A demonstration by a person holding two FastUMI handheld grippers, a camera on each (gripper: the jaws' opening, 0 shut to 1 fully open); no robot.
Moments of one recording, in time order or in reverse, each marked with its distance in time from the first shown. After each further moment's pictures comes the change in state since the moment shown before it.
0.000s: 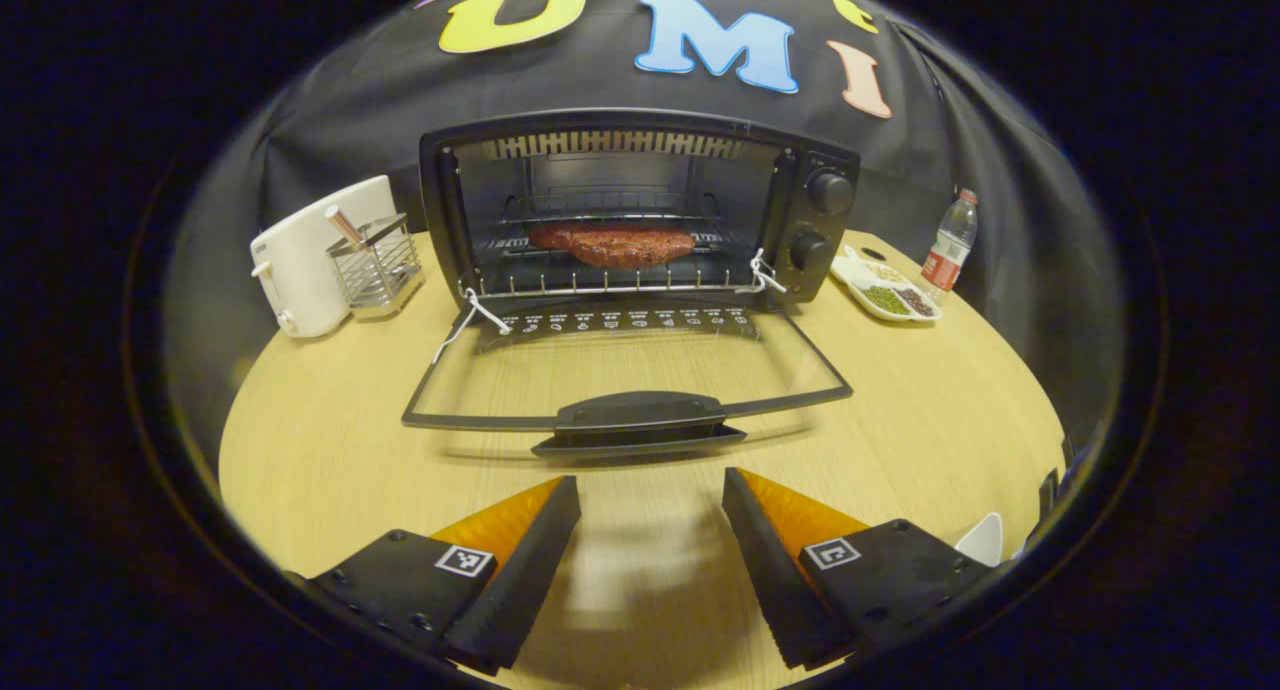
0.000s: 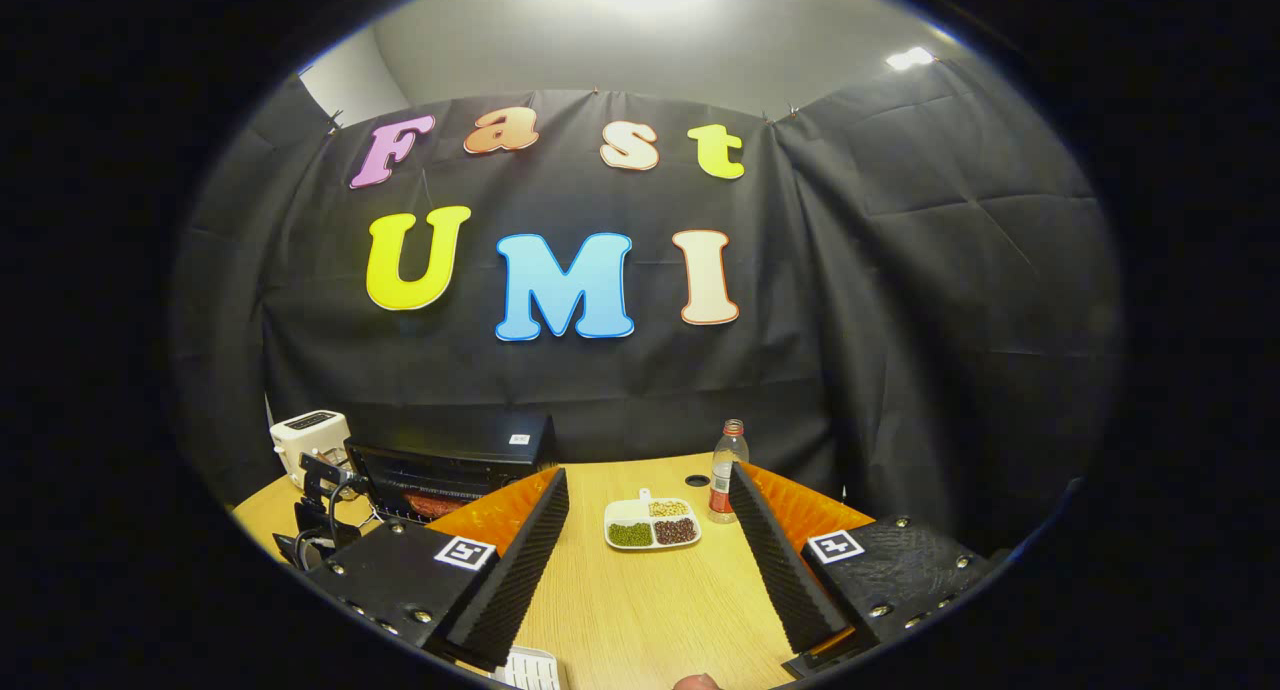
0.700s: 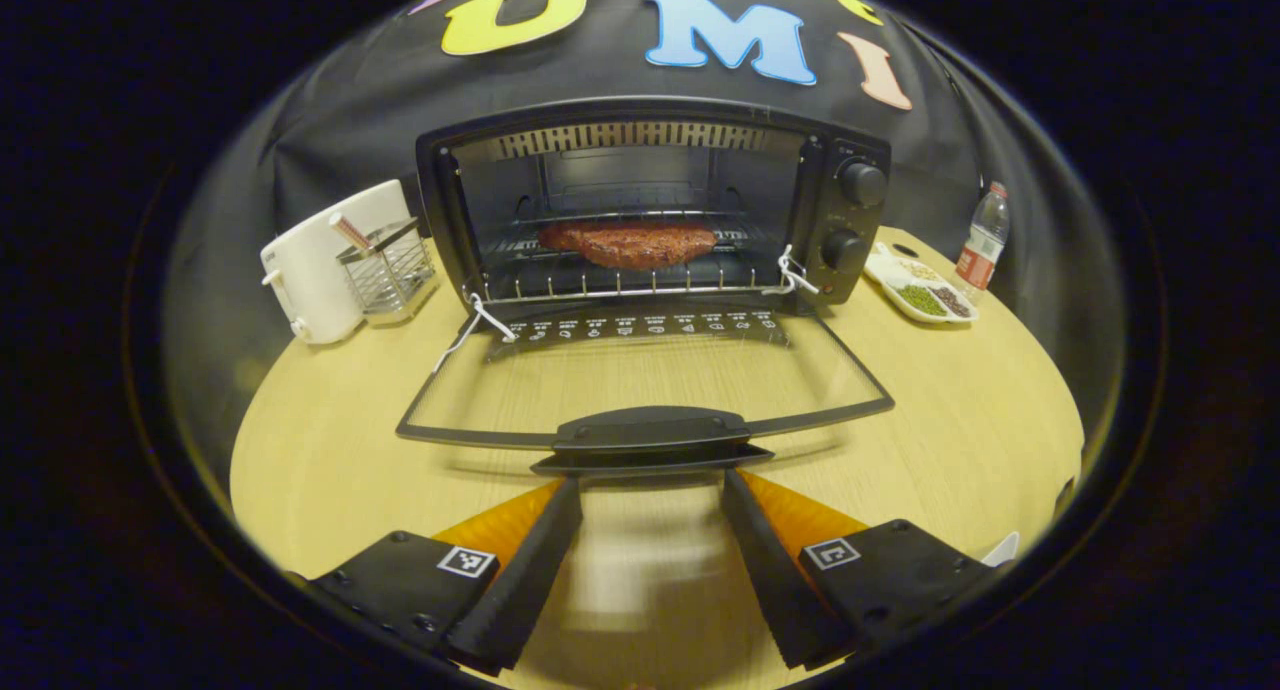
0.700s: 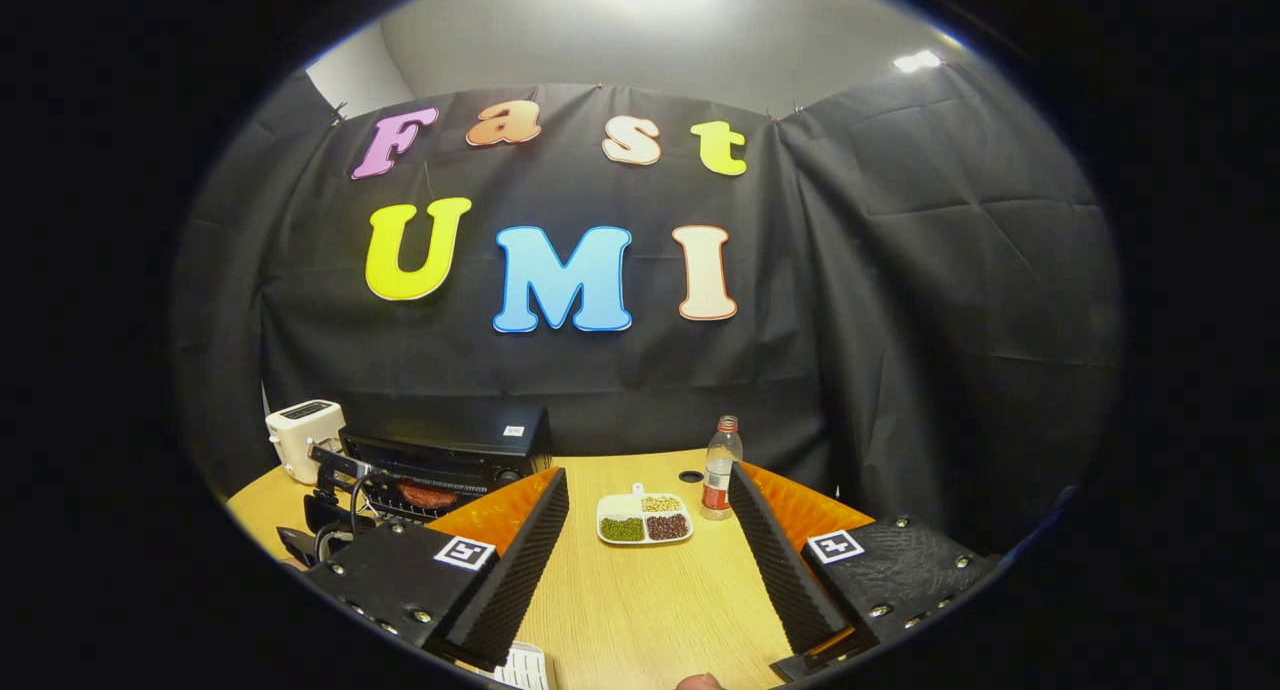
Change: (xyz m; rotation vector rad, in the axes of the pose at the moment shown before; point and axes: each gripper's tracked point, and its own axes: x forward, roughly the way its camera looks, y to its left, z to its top) left arm 0.011 0.003 0.011 0.007 -0.018 0.075; right arm -0.003 -0.006 -0.003 -0.013 0.019 0.009
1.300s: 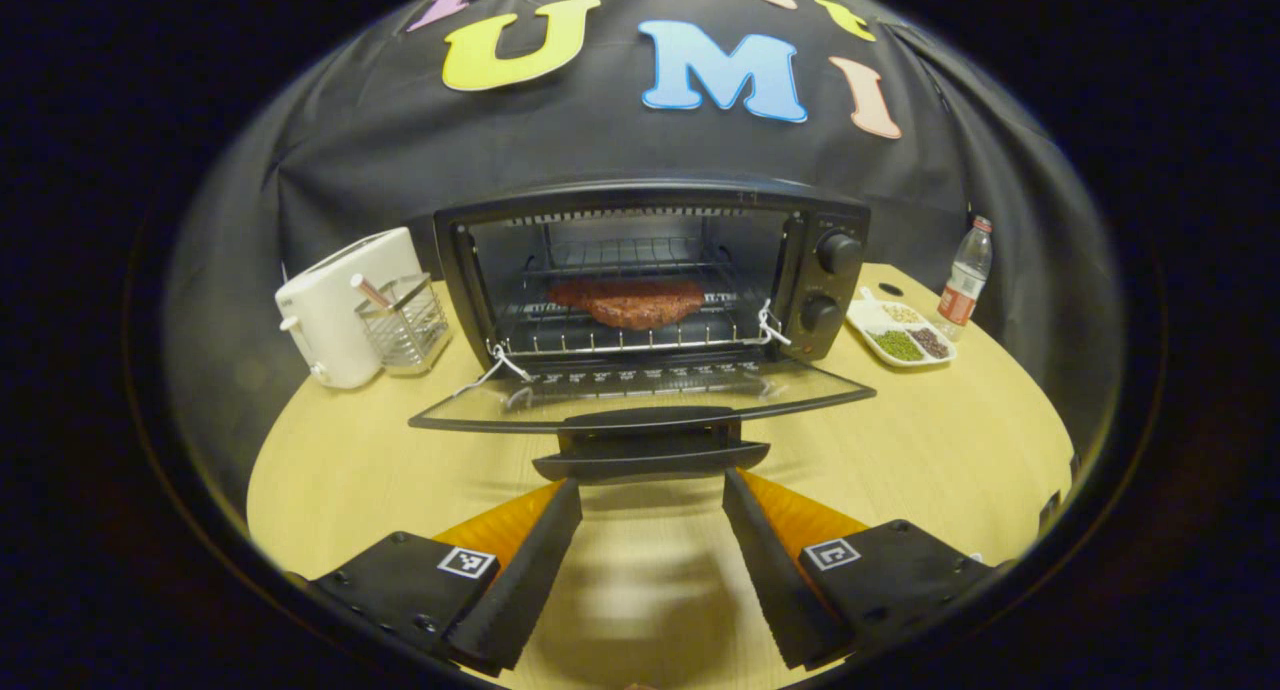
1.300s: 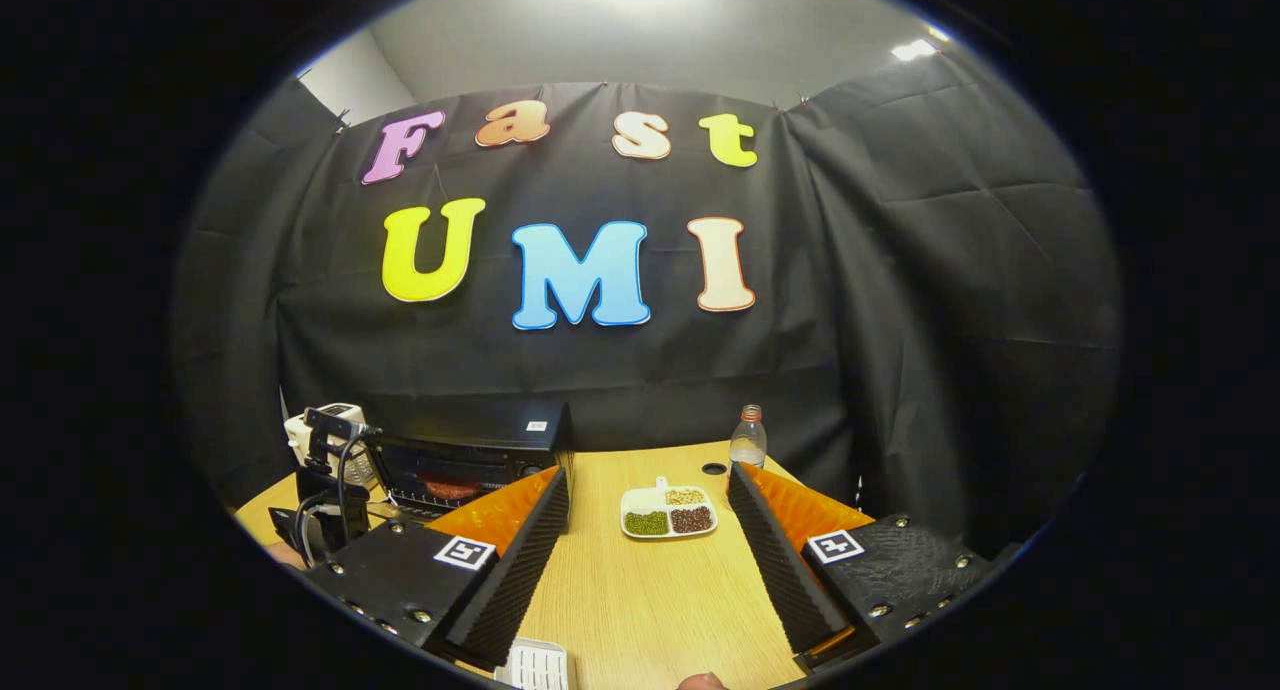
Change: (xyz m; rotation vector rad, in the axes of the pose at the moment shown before) left arm -0.036 0.000 0.043 0.011 -0.113 -0.004; right arm 0.001 0.018 -0.007 0.017 0.008 0.053
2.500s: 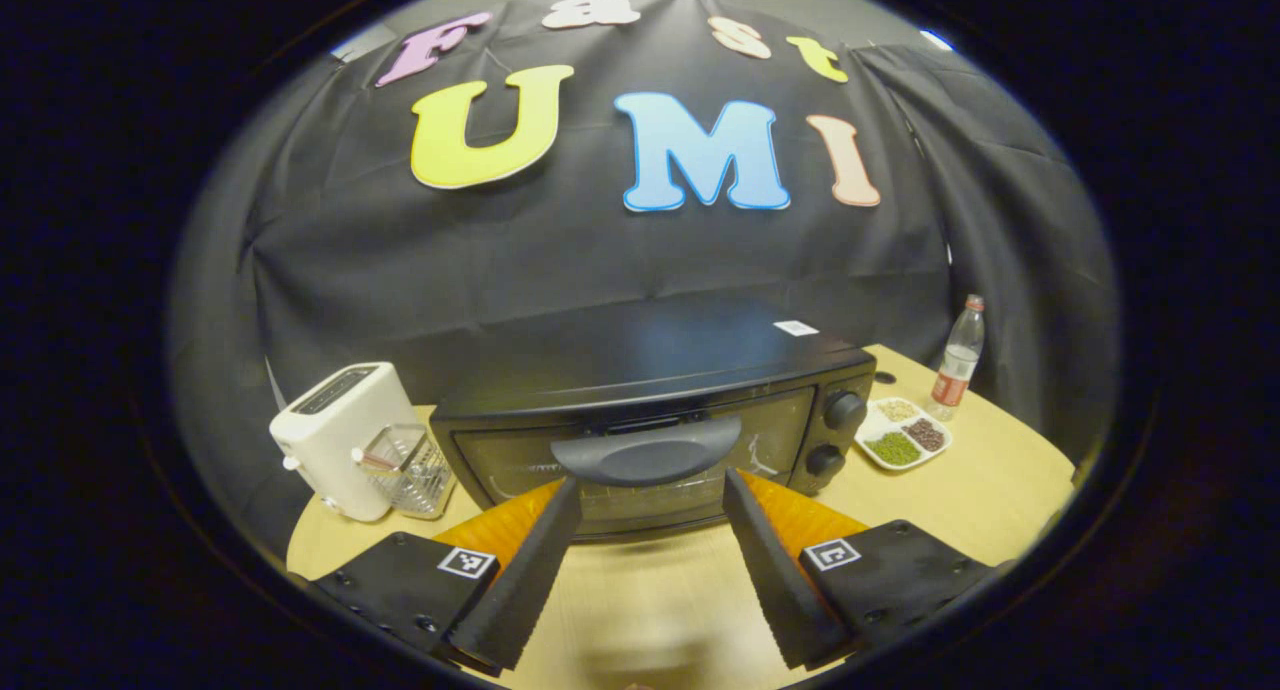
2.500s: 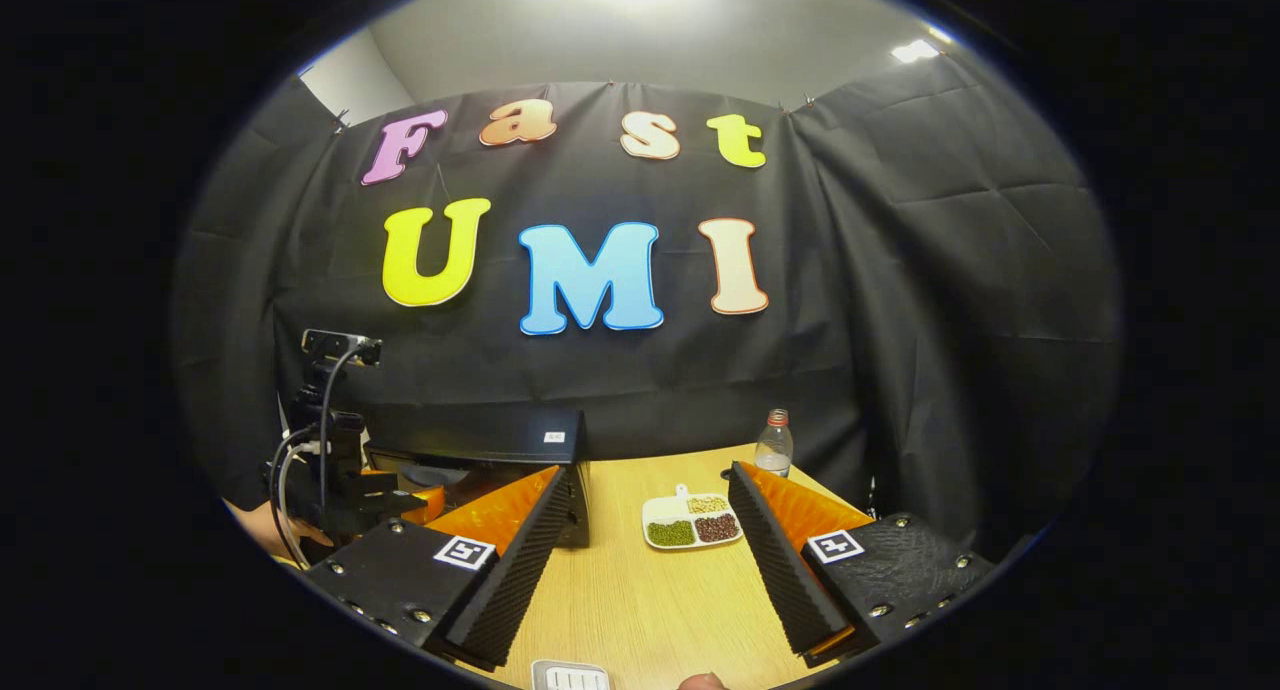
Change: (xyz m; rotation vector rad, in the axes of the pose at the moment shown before) left arm 0.006 0.013 0.144 0.072 -0.287 -0.047; right arm 0.024 0.038 0.007 0.022 -0.023 0.004
